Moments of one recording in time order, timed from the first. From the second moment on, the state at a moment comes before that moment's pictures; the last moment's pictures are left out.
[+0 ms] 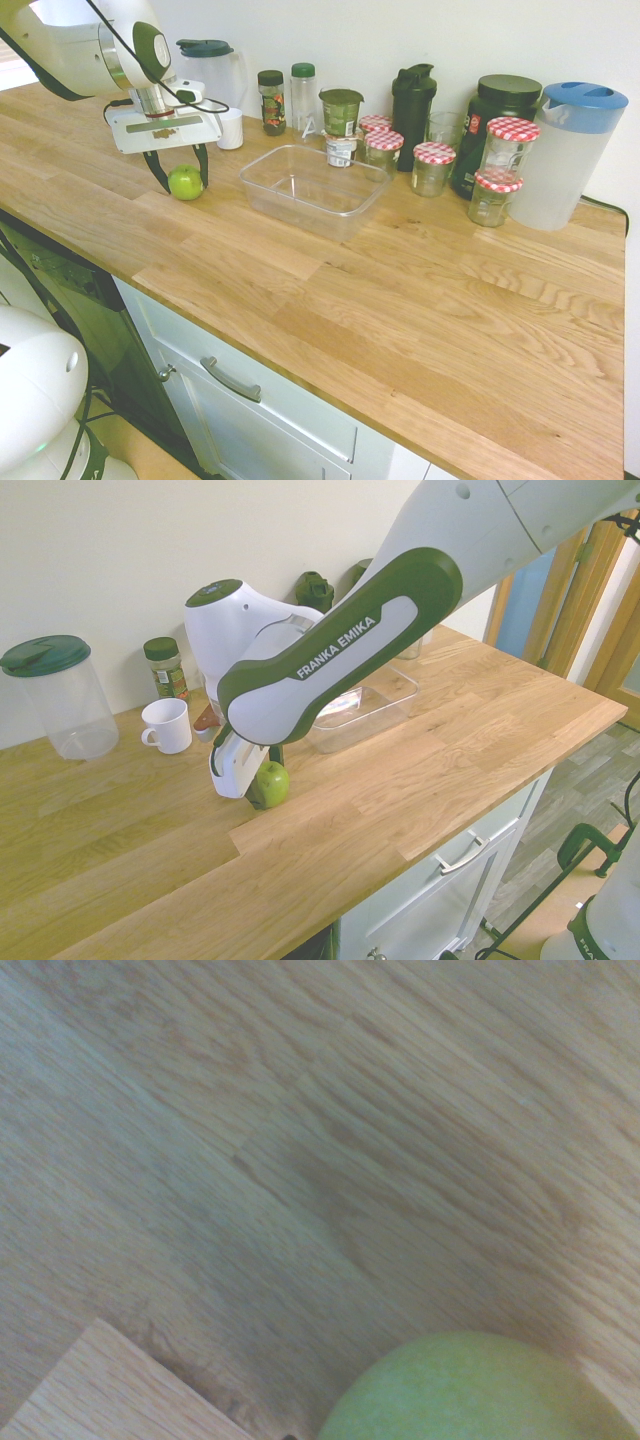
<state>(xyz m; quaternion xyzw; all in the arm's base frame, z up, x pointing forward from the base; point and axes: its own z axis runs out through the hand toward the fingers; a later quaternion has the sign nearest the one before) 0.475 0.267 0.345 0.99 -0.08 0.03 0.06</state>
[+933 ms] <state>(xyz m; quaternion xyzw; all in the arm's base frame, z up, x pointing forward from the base) 0.557 0.032 0.442 0.92 -0.40 0.03 0.03</state>
